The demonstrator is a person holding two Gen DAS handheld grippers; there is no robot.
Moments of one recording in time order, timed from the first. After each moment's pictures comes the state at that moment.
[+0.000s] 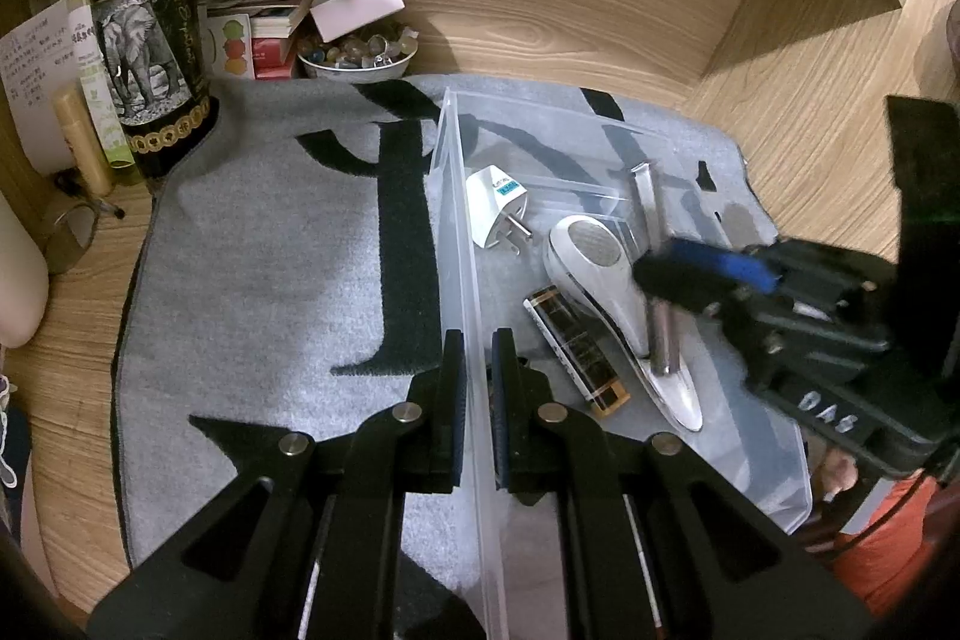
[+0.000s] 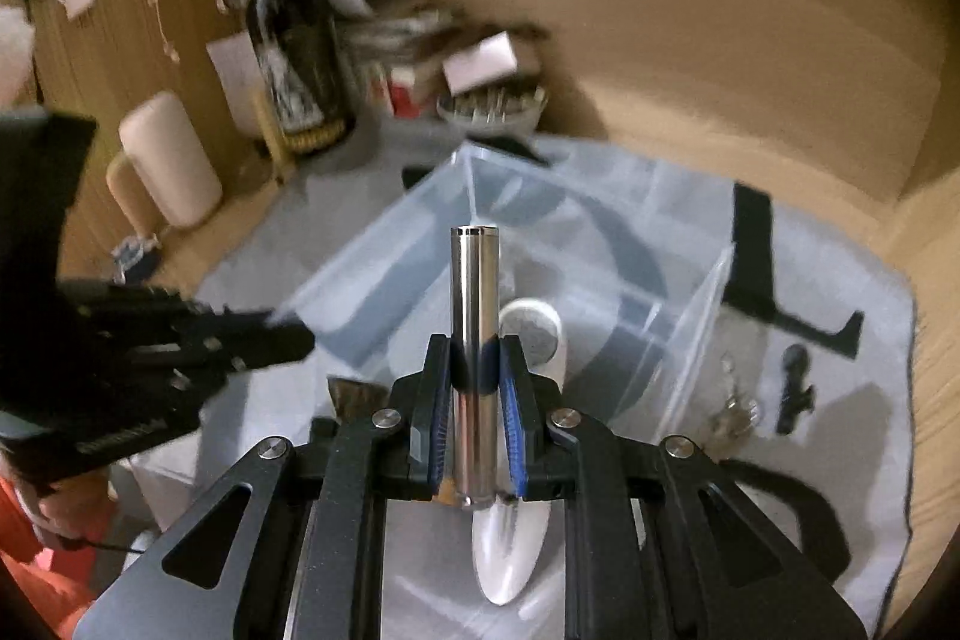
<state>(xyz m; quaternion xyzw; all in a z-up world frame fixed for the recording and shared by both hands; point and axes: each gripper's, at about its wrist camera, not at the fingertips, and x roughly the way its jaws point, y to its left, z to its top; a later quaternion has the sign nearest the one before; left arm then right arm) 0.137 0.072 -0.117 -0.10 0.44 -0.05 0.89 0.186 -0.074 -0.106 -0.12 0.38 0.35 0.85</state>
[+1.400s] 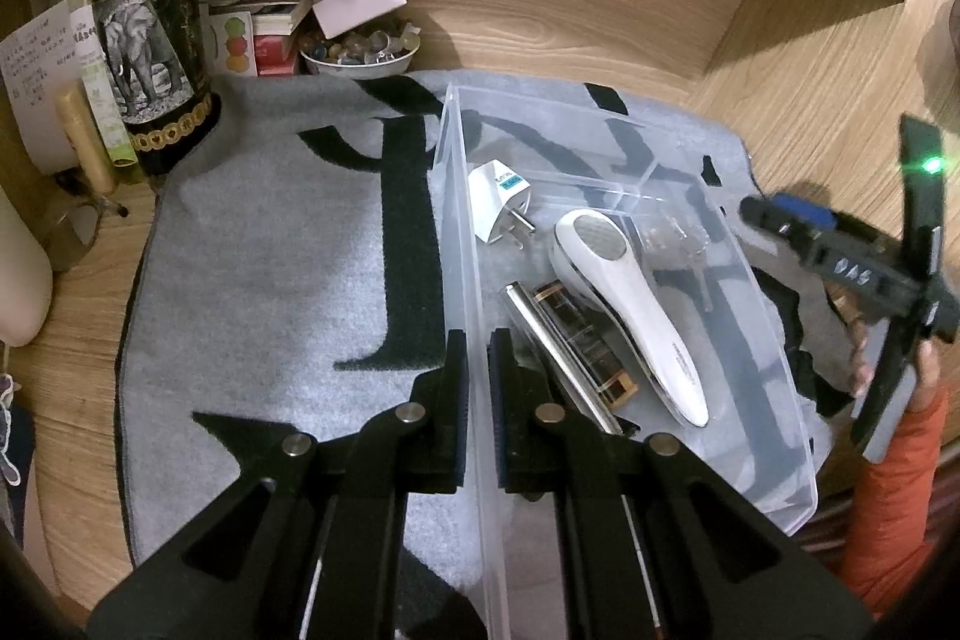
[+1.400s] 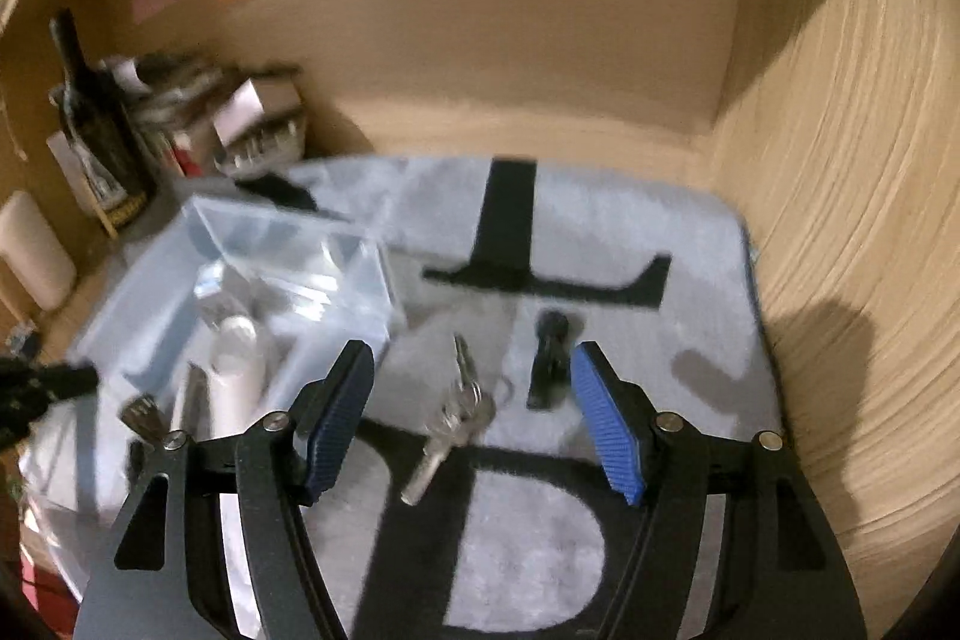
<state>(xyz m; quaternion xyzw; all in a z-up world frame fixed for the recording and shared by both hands) 0.138 0.071 -0.119 -0.09 0.44 -0.04 0.89 0.237 -0.183 -0.099 -0.09 0.39 0.19 0.90</state>
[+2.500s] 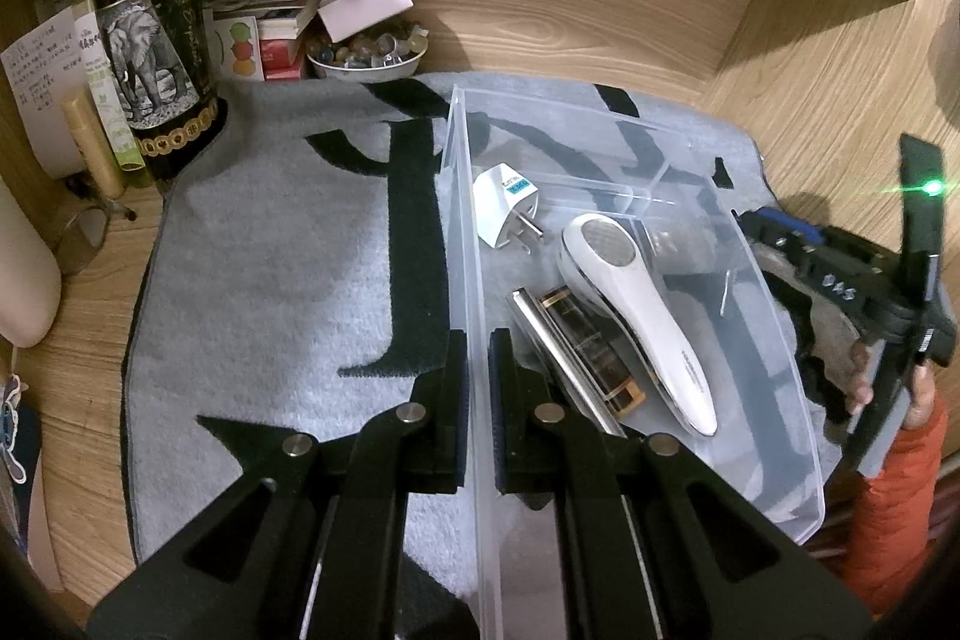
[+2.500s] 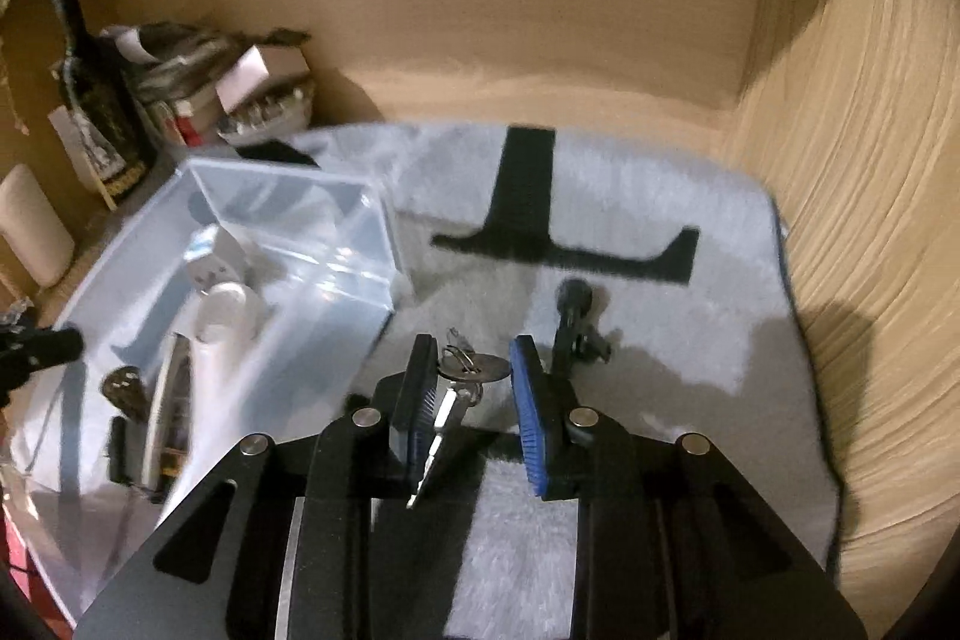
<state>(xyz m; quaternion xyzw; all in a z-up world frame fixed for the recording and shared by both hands) 0.141 0.069 -0.120 -0.09 0.44 -0.03 0.89 0.231 -0.182 -0.109 -0.09 0.38 0.21 0.90</state>
